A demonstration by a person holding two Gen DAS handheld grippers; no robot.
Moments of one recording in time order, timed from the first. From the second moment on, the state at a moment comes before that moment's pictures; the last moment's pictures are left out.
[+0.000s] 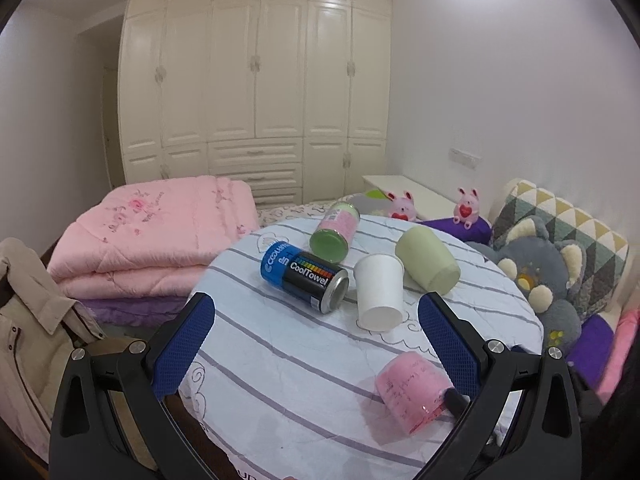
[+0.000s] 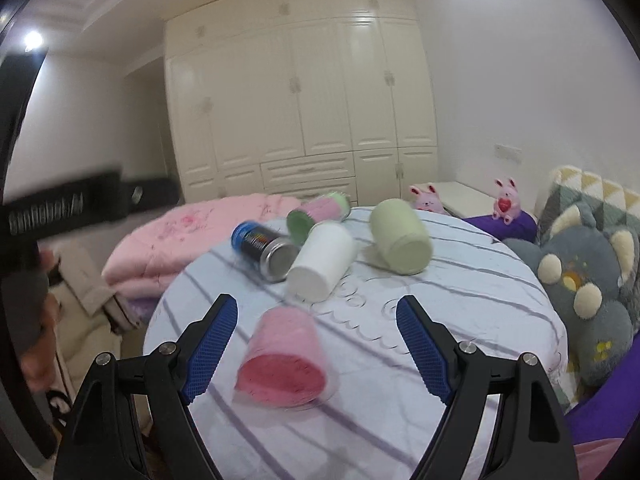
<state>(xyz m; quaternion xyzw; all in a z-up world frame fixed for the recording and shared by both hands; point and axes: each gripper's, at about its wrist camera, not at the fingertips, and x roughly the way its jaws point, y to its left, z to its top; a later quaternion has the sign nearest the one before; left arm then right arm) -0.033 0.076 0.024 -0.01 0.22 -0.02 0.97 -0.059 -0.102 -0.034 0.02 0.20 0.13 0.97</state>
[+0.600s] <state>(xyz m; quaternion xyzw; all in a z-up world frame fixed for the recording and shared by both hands) -0.011 0.080 -0.002 -0.01 0.26 -0.04 0.97 -0.037 -0.075 -0.087 -0.01 0.25 0.16 0.96</state>
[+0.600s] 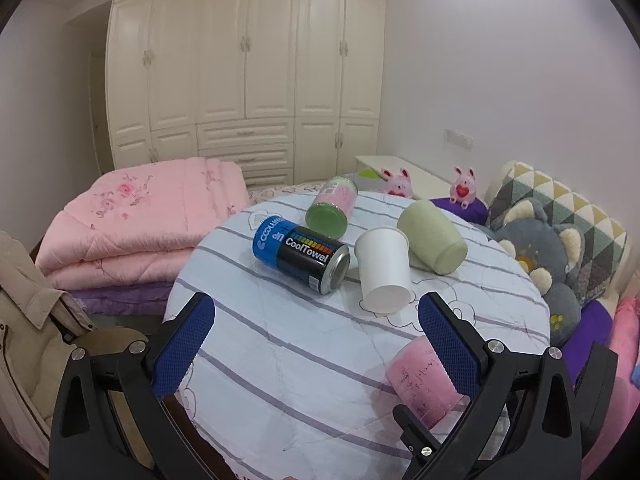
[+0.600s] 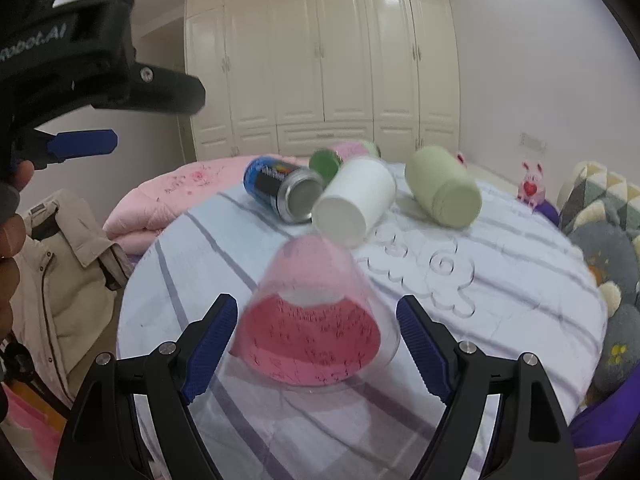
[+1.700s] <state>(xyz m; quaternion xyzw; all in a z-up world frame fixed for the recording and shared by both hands) 0.014 0.004 -0.025 0.04 0.31 -0.10 0.95 0.017 -0.158 -0.087 -0.03 0.32 0.23 0.92</state>
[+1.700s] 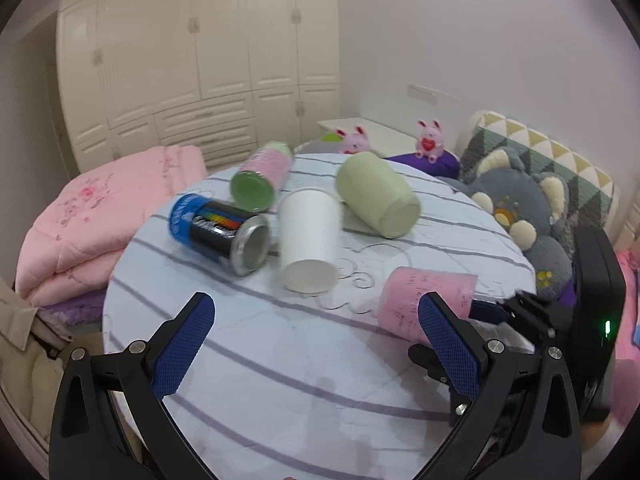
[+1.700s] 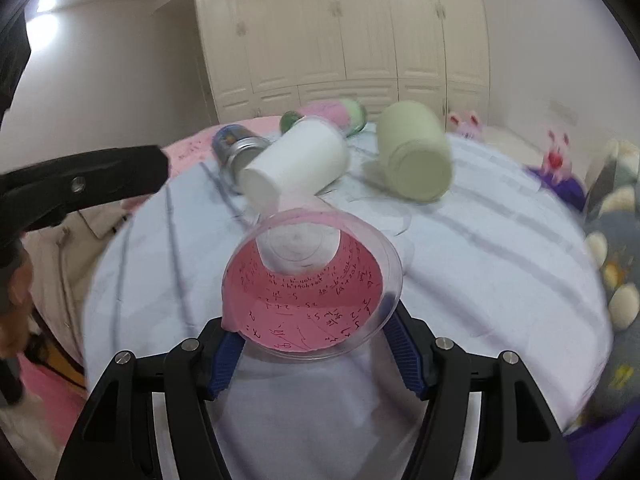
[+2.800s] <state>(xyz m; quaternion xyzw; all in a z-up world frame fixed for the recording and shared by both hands) 0.031 -0.074 -0.021 0.20 0.33 -0.22 0.90 0.039 -0.215 -0.069 -0.09 0.39 0.24 0.88</state>
